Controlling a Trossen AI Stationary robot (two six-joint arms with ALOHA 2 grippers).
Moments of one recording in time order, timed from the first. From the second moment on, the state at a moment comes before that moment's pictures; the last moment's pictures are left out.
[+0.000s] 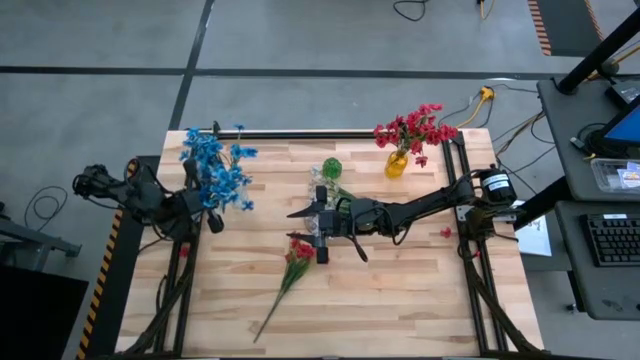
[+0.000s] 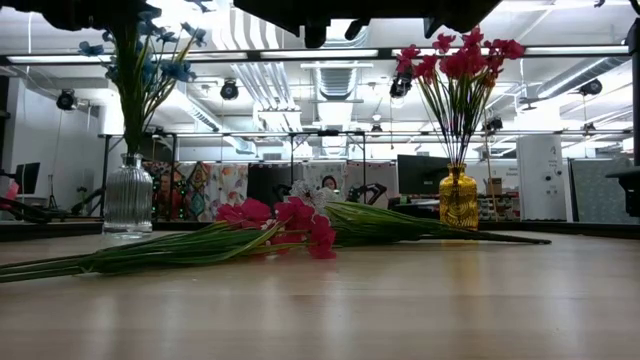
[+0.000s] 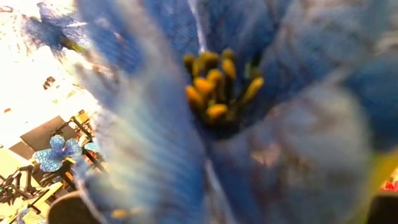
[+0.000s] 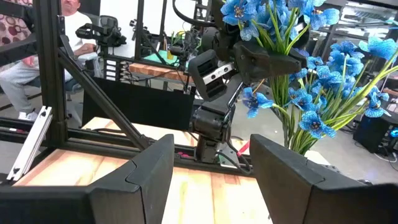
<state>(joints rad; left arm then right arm) -0.43 0.32 0.47 -0.12 -0.83 0.59 0.14 1.82 1.15 0.72 0.11 -0.18</state>
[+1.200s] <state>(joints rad) -0.43 0.28 0.42 -0.04 -0.83 0.54 0.14 1.82 1.15 0.71 0.11 -0.18</state>
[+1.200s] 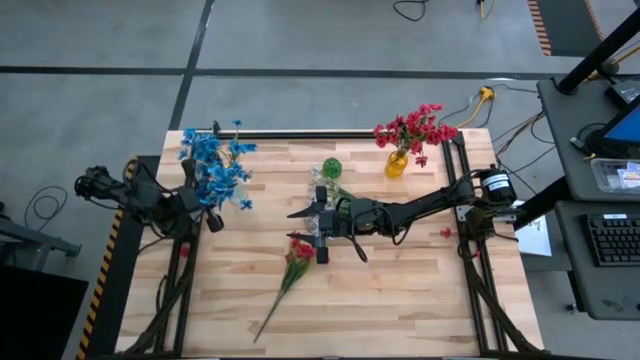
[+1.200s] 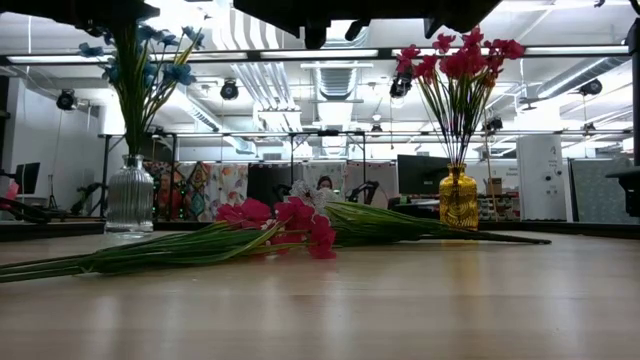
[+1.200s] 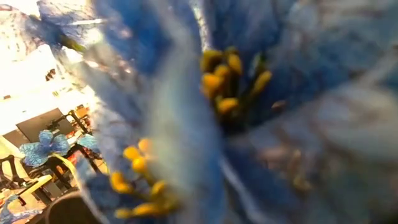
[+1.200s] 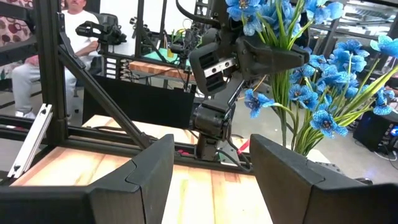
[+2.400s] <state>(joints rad) -0.40 0.30 0.41 0.02 -0.99 0.67 0.14 1.82 1.15 0.70 0.11 -0.20</state>
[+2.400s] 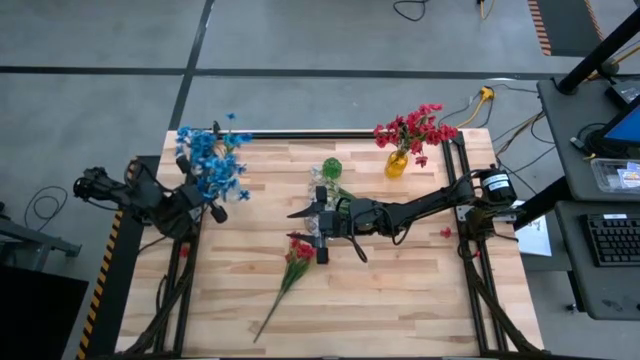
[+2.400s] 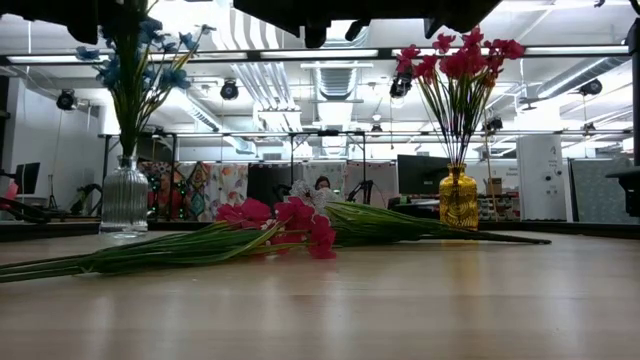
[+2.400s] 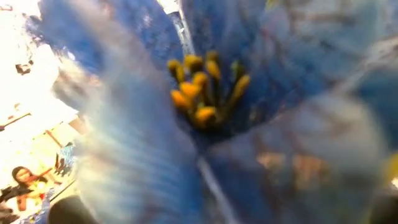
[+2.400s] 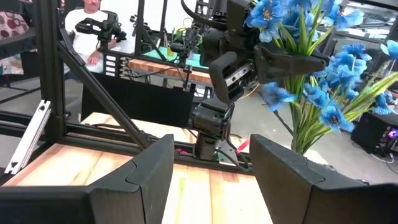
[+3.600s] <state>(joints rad) -0.40 0.30 0.34 0.01 -1.14 0.39 0.14 1.82 1.15 0.68 0.11 -0.19</state>
